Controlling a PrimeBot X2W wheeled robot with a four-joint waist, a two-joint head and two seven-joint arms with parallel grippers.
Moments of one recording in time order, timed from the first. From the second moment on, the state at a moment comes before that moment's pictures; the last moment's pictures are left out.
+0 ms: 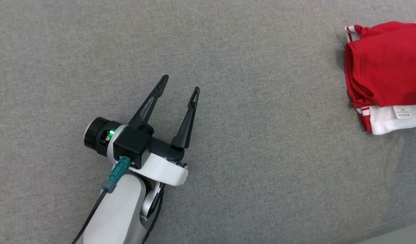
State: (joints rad) left arm -0.41 0.05 -0.36 0.16 -0.12 -0.04 -0.26; right arm -0.80 -0.69 0.30 0.78 0.20 0.13 -0.26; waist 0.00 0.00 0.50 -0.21
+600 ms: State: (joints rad) left arm -0.29 0.05 -0.30 0.12 -0.21 0.02 -0.26; right arm -0.62 -0.54 0.31 0.46 0.43 0.13 -0.26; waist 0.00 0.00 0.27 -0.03
